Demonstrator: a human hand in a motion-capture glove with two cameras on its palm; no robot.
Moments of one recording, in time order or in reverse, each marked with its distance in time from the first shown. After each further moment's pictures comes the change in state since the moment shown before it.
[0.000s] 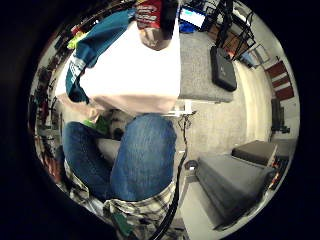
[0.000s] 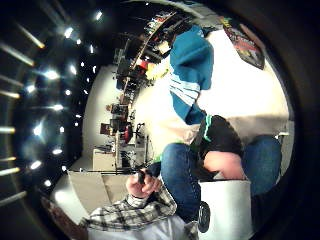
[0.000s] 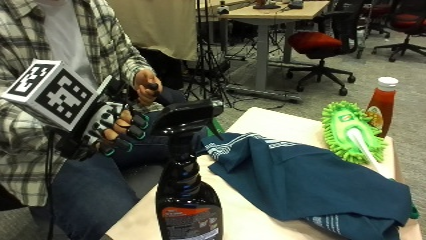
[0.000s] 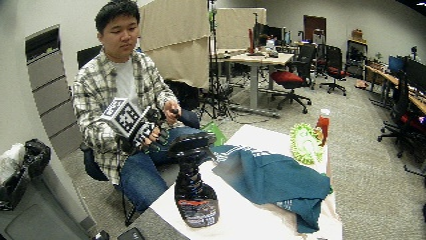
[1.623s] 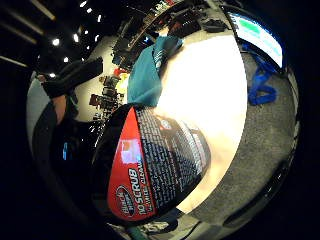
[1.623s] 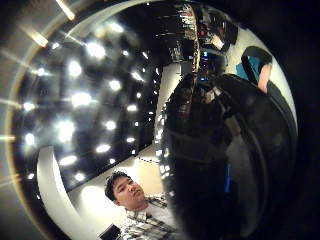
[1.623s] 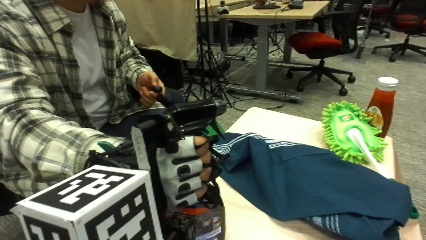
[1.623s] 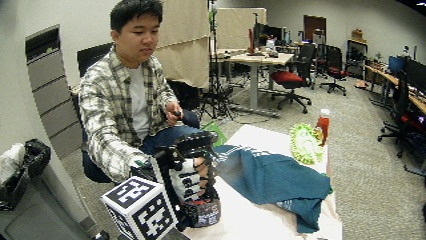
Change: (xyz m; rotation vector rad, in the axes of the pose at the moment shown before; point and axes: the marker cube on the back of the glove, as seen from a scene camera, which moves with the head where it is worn) arm 0.054 -0.229 -0.031 -0.021 -0.842 -0.163
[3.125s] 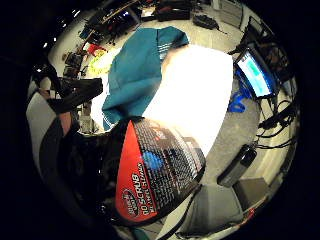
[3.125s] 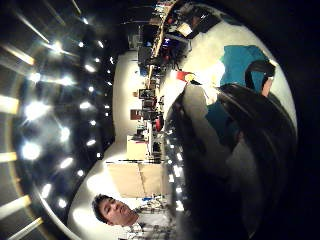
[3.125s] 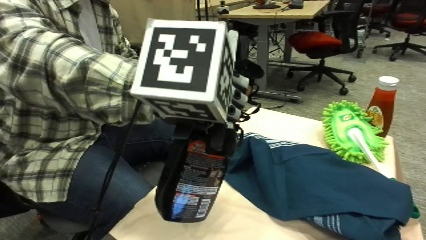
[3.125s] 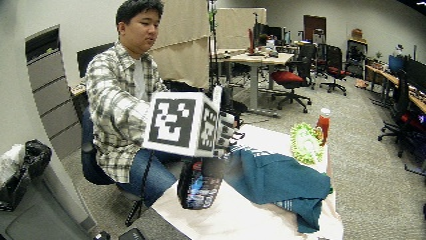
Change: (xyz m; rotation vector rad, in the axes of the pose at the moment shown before) arm -0.080 -0.037 0.088 -0.271 0.500 0.115
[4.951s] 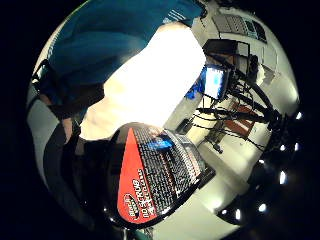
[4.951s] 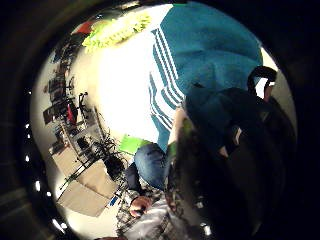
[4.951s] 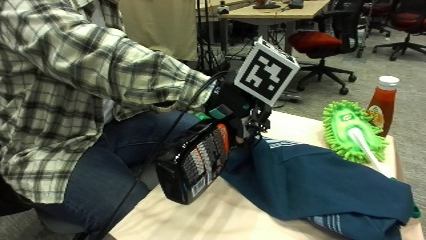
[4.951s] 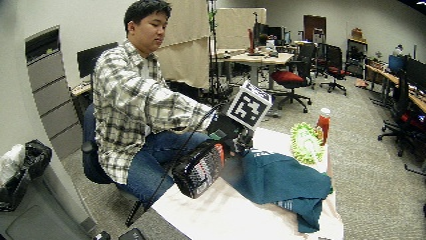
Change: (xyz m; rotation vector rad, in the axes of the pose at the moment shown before) arm -0.022 -0.028 0.132 -0.473 0.938 0.184
